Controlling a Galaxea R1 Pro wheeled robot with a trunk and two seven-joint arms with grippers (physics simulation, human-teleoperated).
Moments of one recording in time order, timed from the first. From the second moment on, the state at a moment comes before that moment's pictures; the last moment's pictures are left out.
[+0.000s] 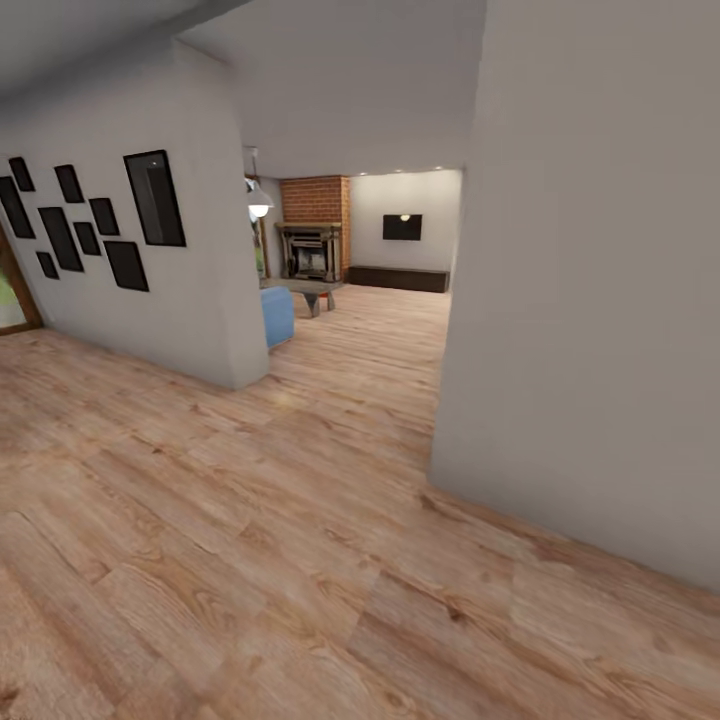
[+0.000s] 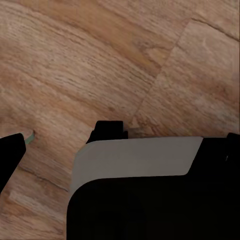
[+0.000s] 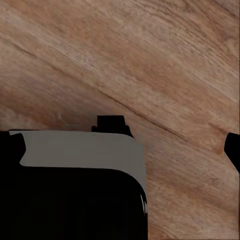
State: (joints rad) left arm -0.20 -0.04 -0.06 0.00 0.05 -0.10 0.09; right arm -0.17 0.00 1.11 -0.01 -1.08 -0.14 -0.10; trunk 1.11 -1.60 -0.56
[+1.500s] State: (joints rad) left arm -0.20 -0.04 -0.06 0.00 0.05 -0.10 0.09; right arm -0.17 0.00 1.11 -0.01 -1.08 -0.14 -0.10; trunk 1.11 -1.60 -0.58
